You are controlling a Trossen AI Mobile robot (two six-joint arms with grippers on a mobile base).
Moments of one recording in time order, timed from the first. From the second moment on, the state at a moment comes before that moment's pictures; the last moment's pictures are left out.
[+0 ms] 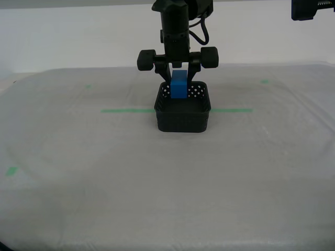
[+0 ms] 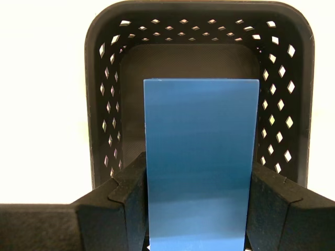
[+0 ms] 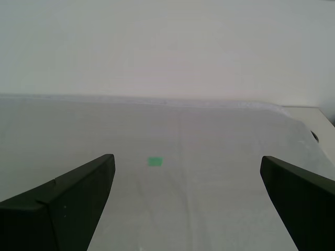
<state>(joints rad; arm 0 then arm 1) 0.02 1.45 0.82 0.25 0.10 -0.06 -0.71 2.35 1.96 -0.89 -0.12 -0.63</state>
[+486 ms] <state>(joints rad) 0.02 1.45 0.82 0.25 0.10 -0.06 -0.71 2.35 1.96 -0.89 -0.12 -0.63</state>
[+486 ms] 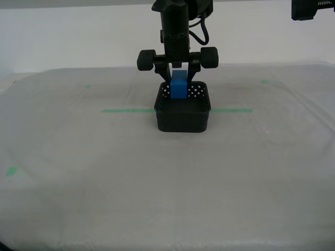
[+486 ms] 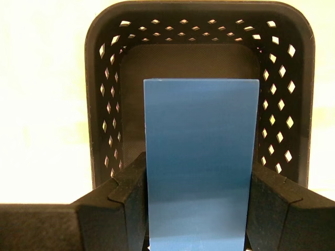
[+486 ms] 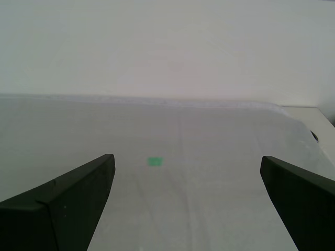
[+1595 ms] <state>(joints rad) 0.02 1.45 0.82 0.25 0.10 -0.06 -0.71 2.35 1.96 -0.91 -0.12 -0.62</state>
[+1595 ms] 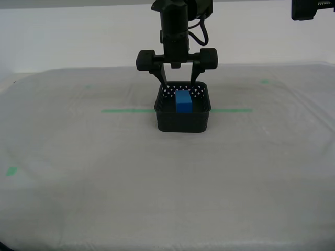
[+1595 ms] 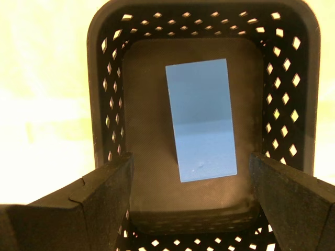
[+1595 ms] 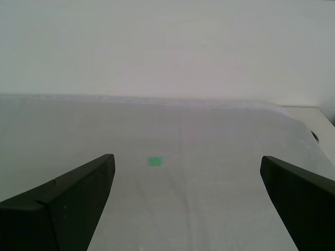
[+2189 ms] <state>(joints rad) 0.02 1.45 0.82 0.25 0.10 -0.06 -0.71 2.35 1.96 -0.92 -0.12 -0.59</state>
